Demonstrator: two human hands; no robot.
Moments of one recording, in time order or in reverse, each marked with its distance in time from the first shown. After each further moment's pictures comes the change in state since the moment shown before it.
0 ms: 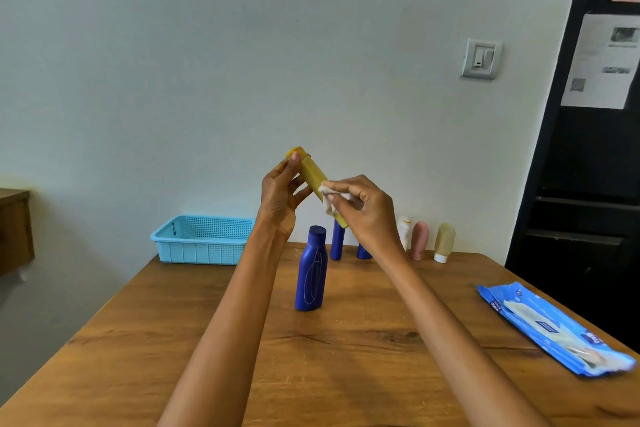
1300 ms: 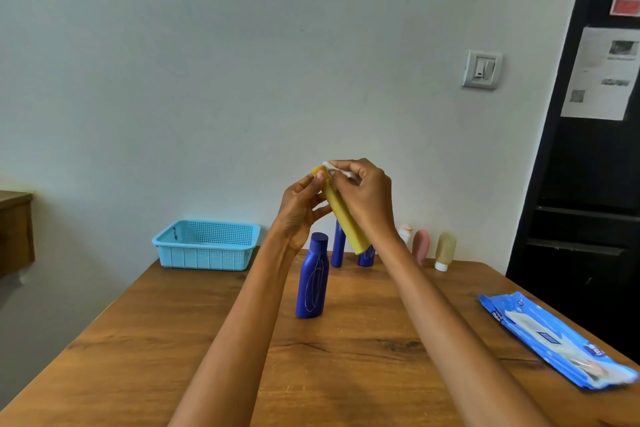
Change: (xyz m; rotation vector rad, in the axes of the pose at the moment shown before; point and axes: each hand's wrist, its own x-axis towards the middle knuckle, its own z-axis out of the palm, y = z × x) left_hand -0.004 -0.013 0.005 0.114 -0.195 -0.086; right_hand 0.037 -0.014 0.010 -0.092 0.146 0.080
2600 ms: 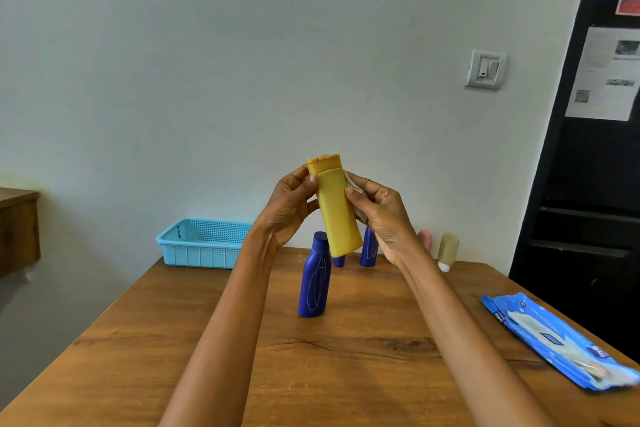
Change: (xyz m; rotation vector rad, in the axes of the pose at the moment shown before) left_hand -0.002 0.016 -0.019 0.020 -0.193 0.065; right_hand -0.019 0.013 -0.024 0.582 -0.269 0.393
